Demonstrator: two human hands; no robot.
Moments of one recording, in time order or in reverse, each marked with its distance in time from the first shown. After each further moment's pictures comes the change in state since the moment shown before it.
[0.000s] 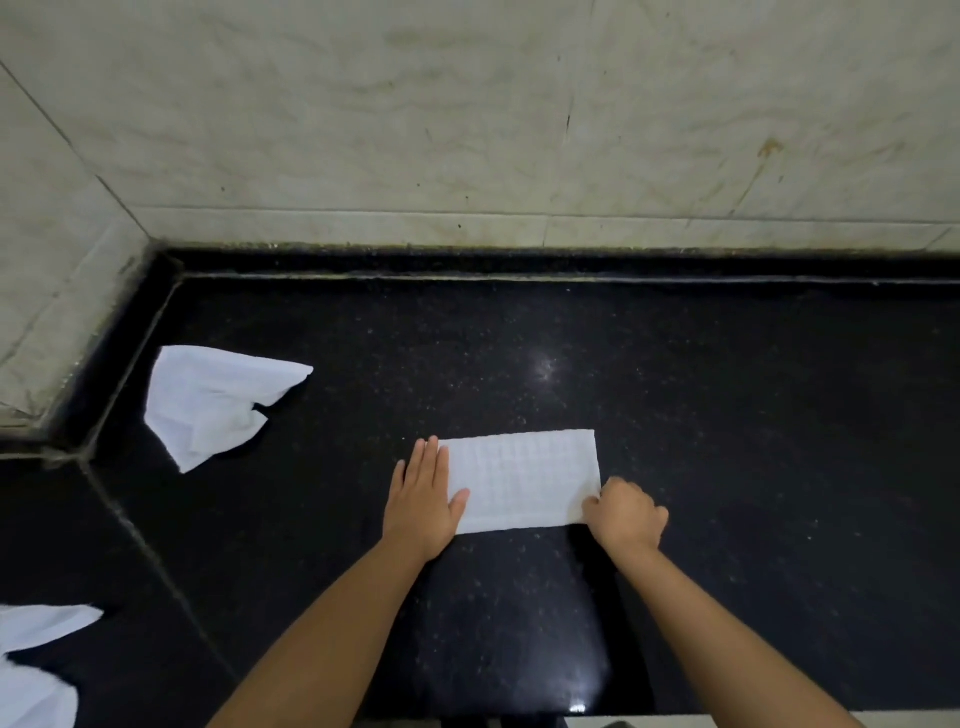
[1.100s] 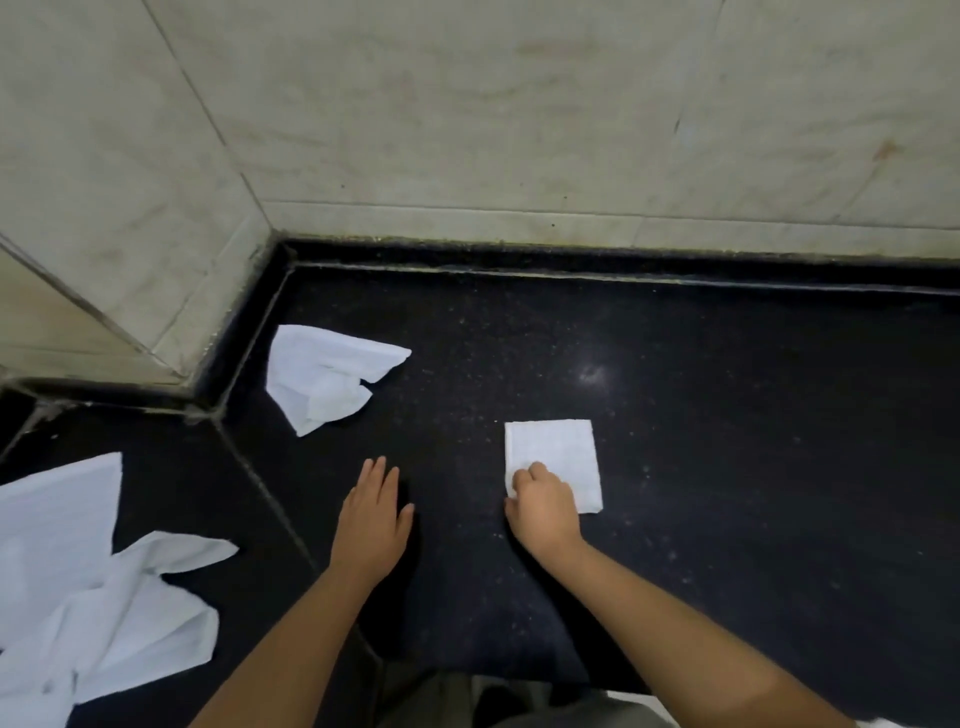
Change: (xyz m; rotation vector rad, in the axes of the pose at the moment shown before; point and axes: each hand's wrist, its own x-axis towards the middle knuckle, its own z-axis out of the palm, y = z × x) left_hand -0.087 -0.136 -0.004 -0.215 0.174 -0.166; right_hand -0.084 -0.130 0.059 -0.007 -0.071 -0.624
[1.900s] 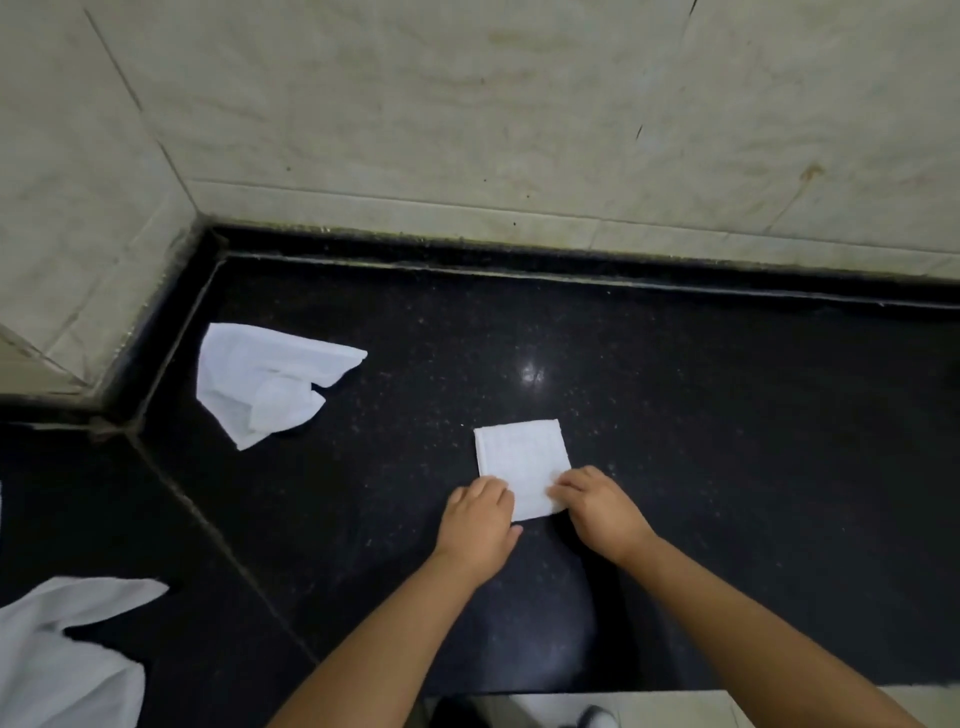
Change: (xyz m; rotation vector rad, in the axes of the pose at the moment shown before) left_hand 0.023 0.113 0.042 0.086 -0.060 0.504; right_hand -0.014 0.091 -0.033 -0.301 0.055 -0.289
